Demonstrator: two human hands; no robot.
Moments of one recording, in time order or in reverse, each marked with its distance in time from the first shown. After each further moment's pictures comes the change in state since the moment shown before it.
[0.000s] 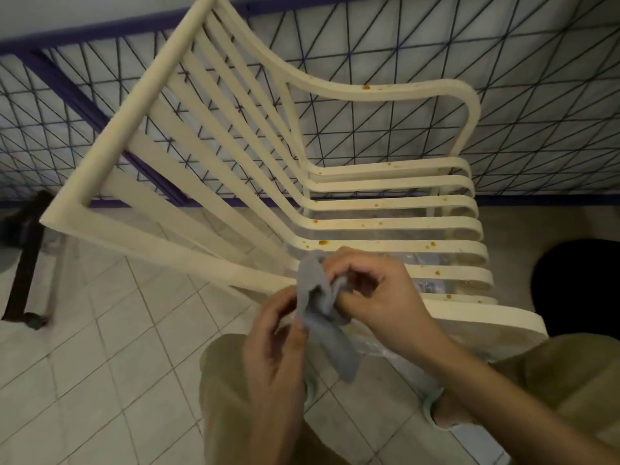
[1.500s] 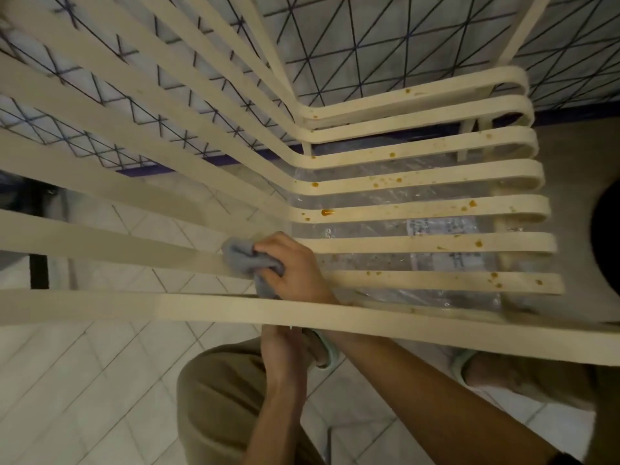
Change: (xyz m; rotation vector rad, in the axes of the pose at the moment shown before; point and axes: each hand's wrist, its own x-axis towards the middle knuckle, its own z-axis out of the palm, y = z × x) left_hand 0.075 -0.148 0.040 0.206 0.110 -0.439; right_hand 0.092 0.185 0.079 -0.215 0.101 0.006
